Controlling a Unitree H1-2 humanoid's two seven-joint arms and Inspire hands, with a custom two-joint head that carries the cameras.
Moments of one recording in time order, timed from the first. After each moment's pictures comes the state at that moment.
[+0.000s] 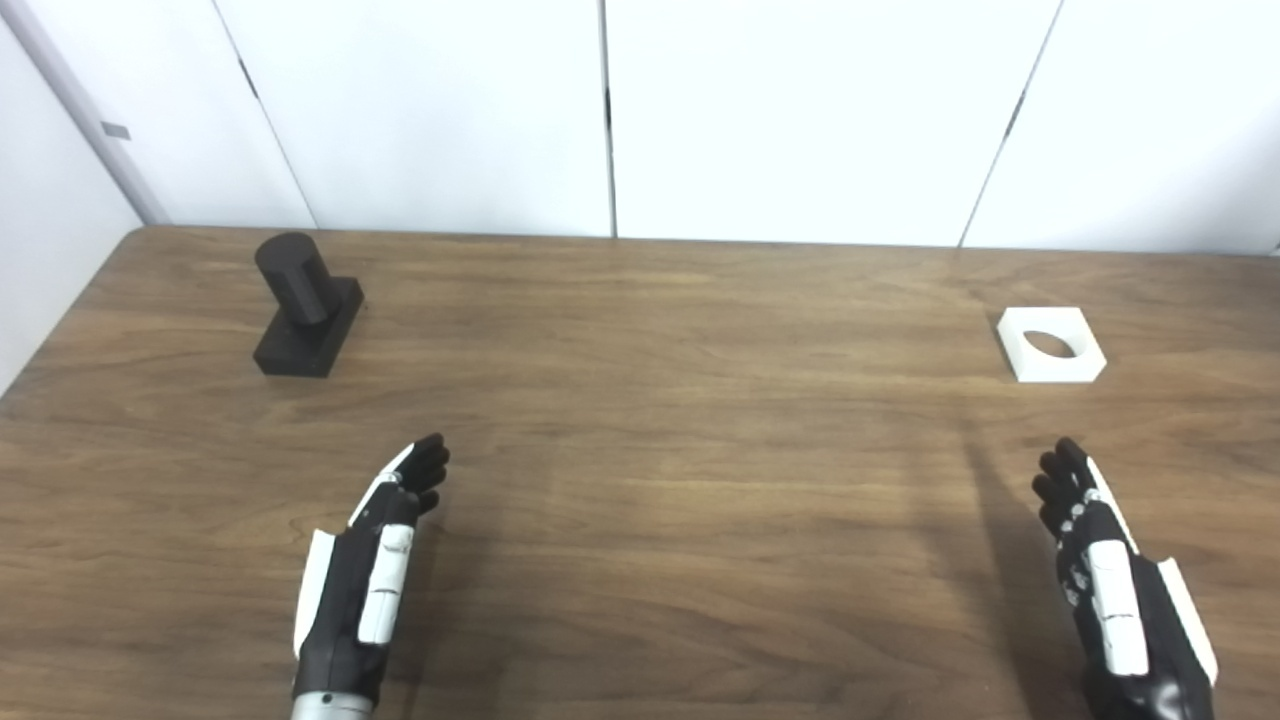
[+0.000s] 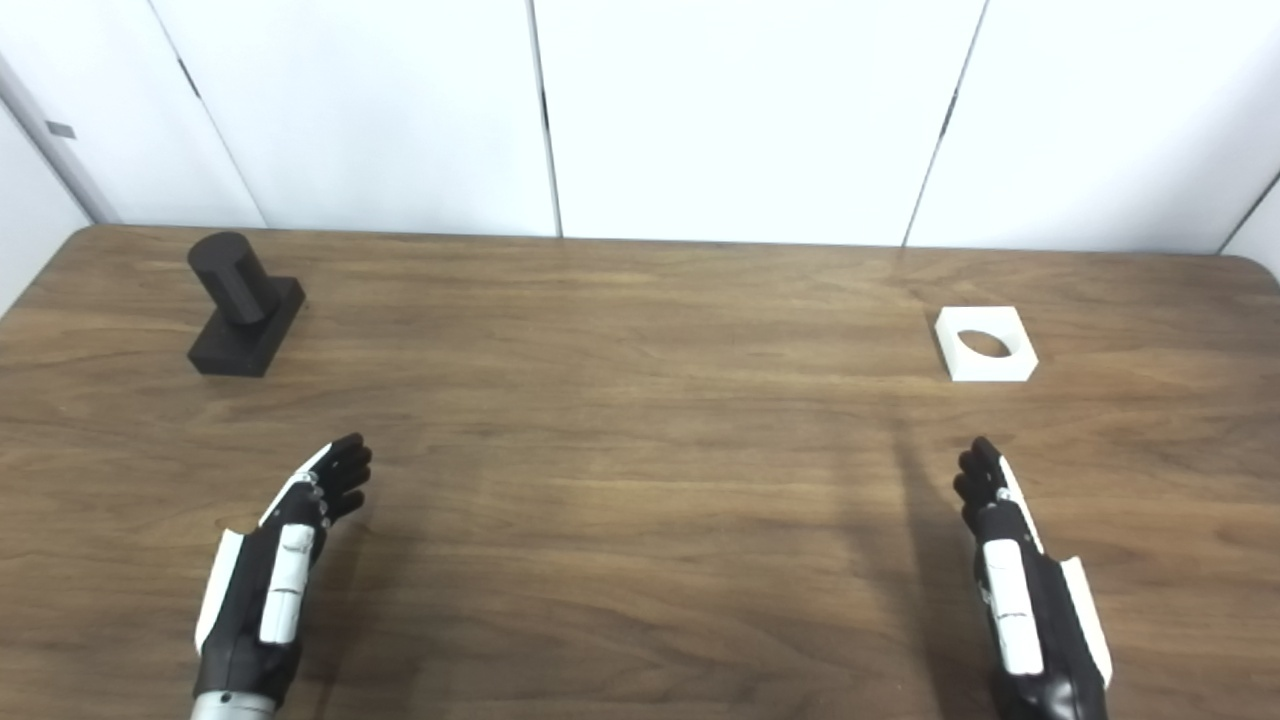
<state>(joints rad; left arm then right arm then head) 0.38 0.12 -0.03 -0.39 0.06 -0.03 0.10 0.38 -0.14 -0.07 -0.45 0.06 0.07 0.01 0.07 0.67</state>
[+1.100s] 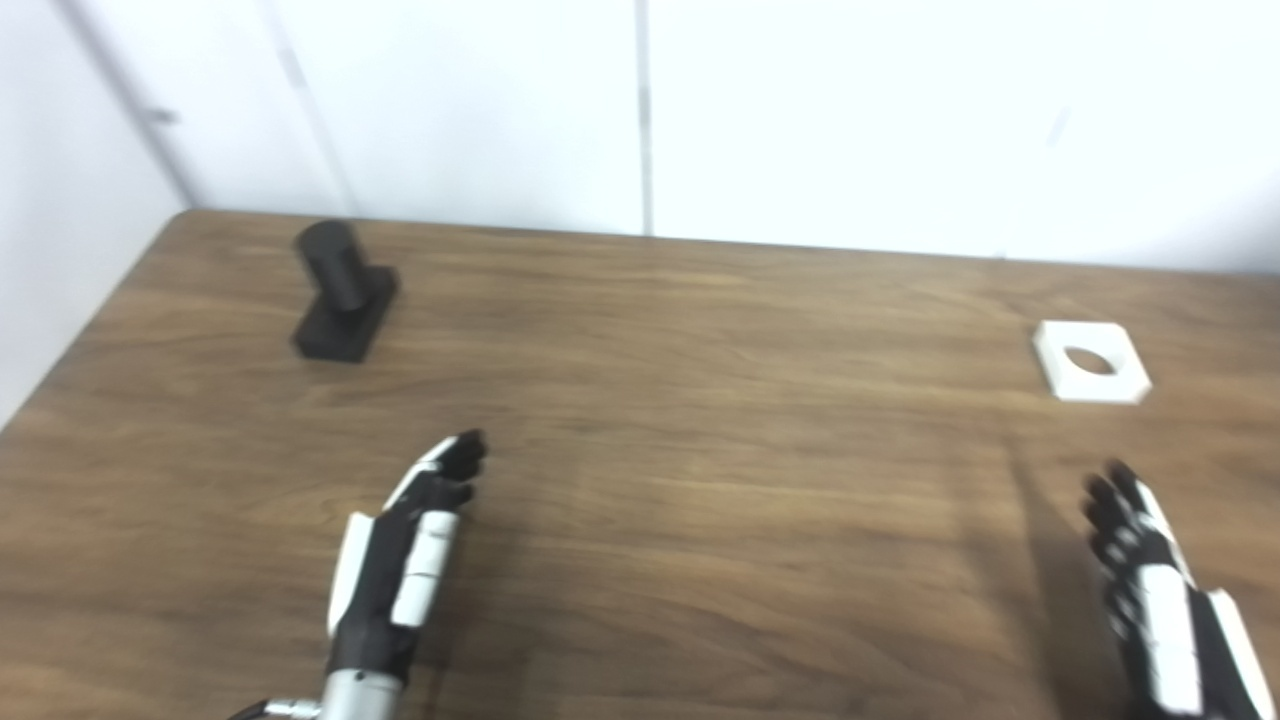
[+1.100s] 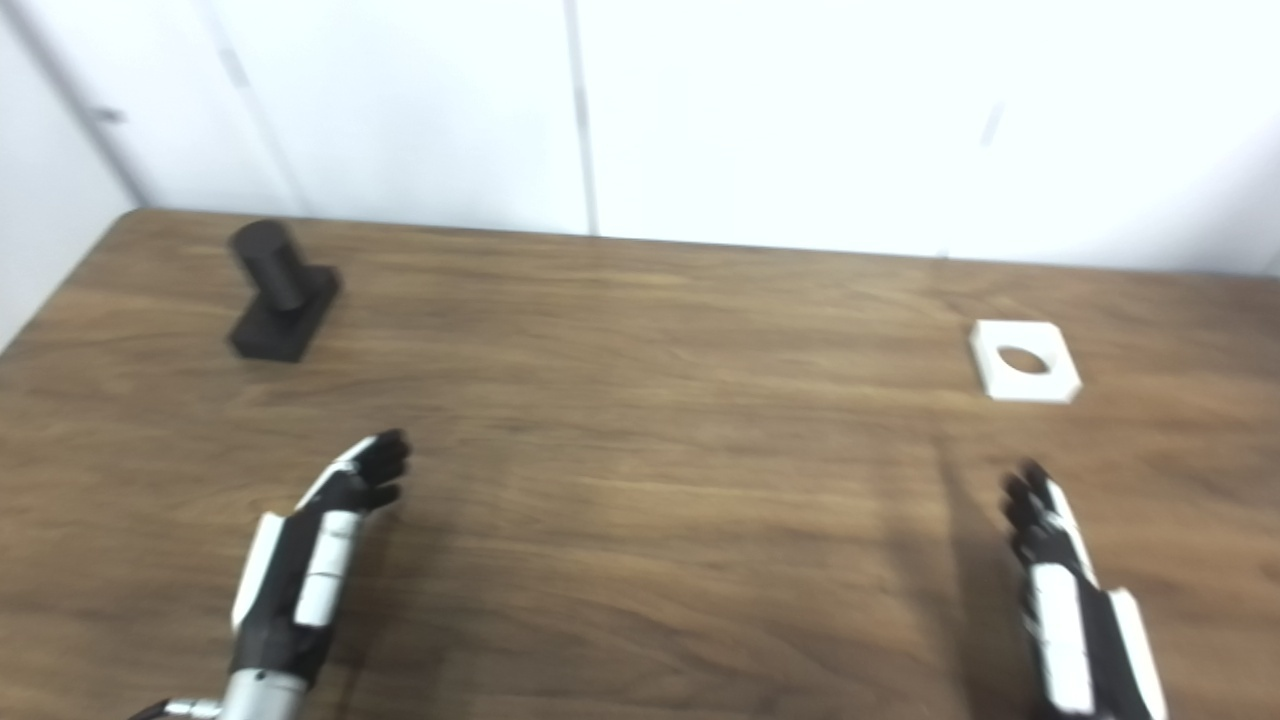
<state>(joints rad) 0.38 0.12 -0.06 -0.38 0.07 -0.02 0.12 0.38 -0.14 -0.10 -0.44 0.09 0.07 0.02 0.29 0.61</state>
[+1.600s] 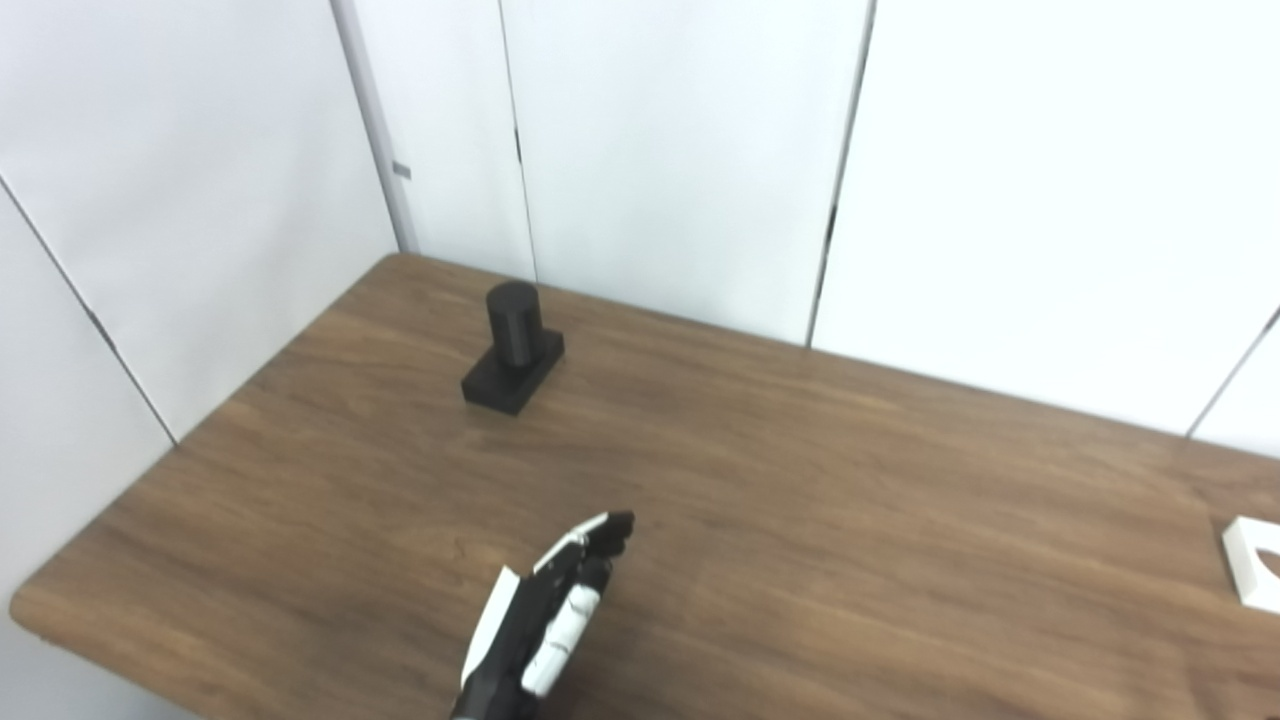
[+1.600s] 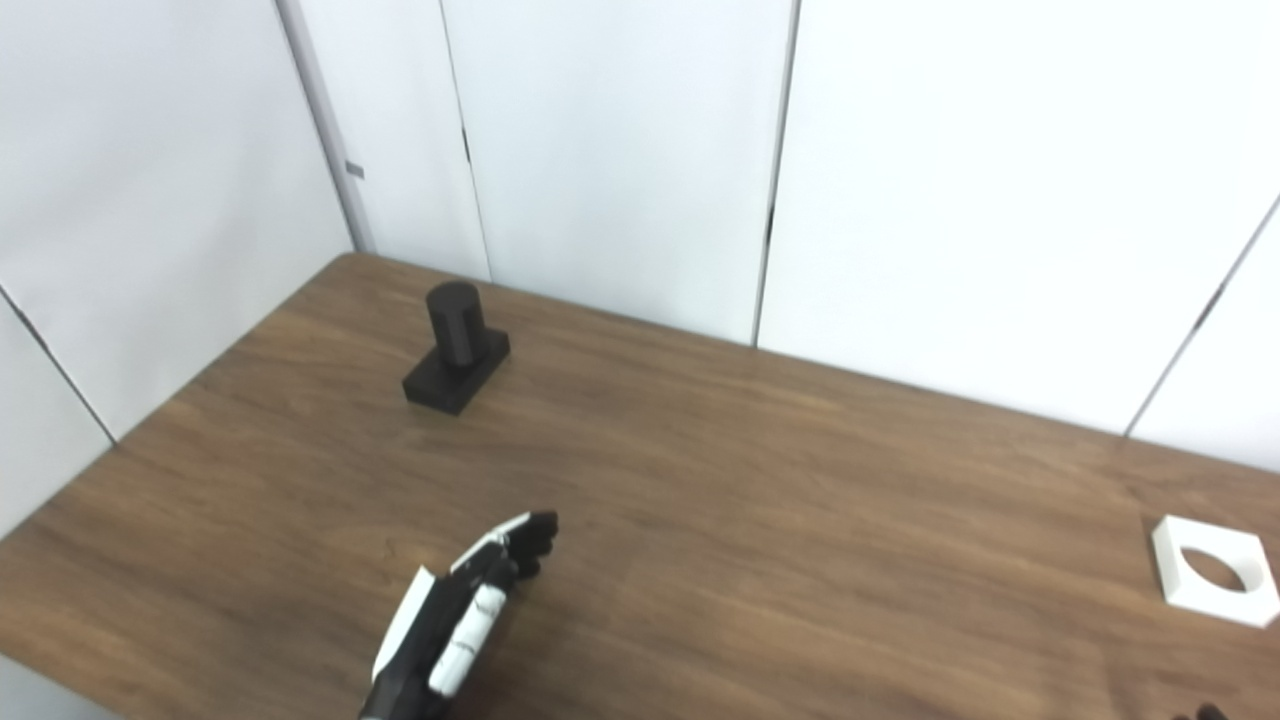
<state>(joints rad) 0.37 0.12 -0.11 -0.30 0.10 -0.12 0.16 0.37 -0.15 -0.13 -0.39 0.11 0.06 0.04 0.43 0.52</state>
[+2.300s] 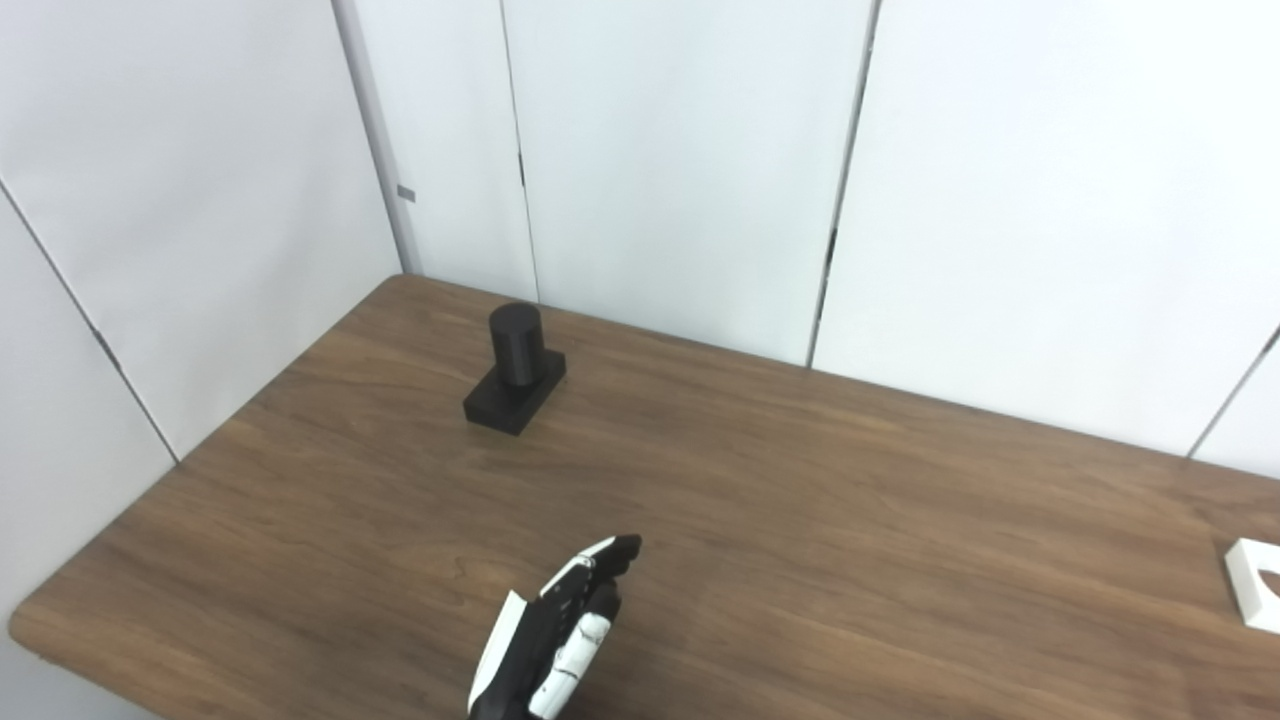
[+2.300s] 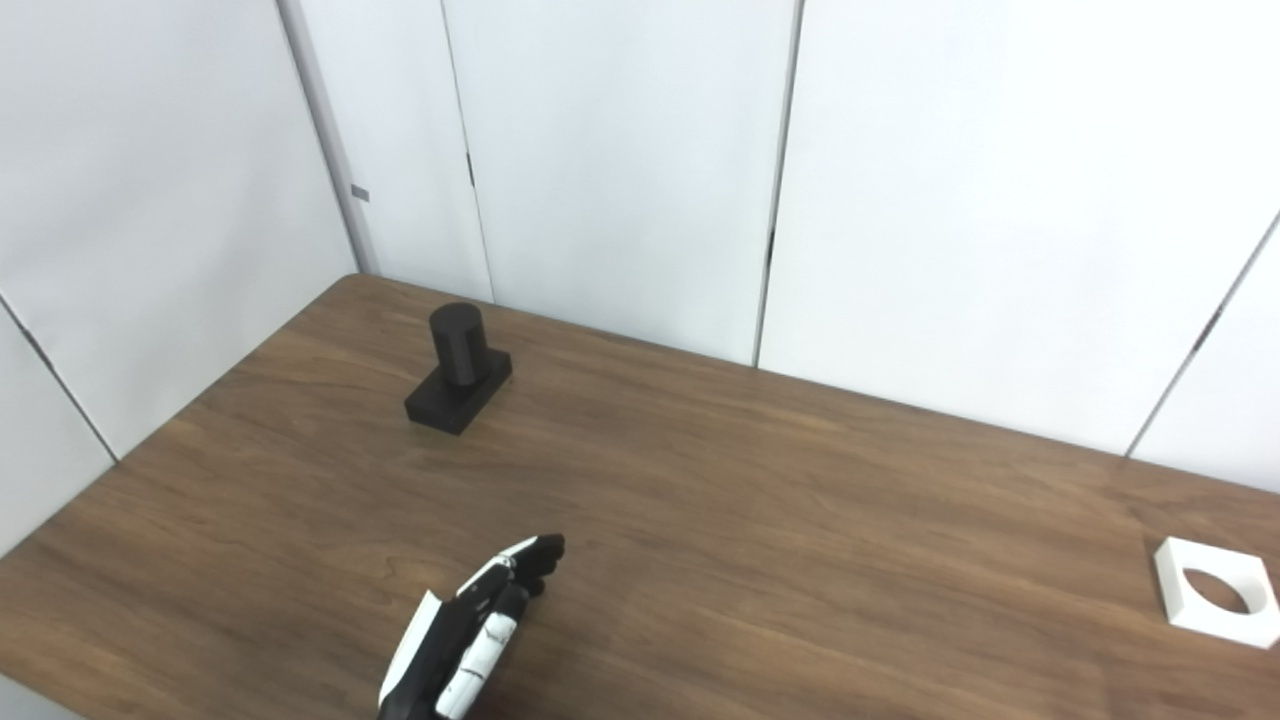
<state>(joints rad) 0.36 0.12 -0.14 -0.28 0.11 -0.14 0.19 0.37 -0.15 -0.13 -0.38 0.08 0.04 0.04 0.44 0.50</state>
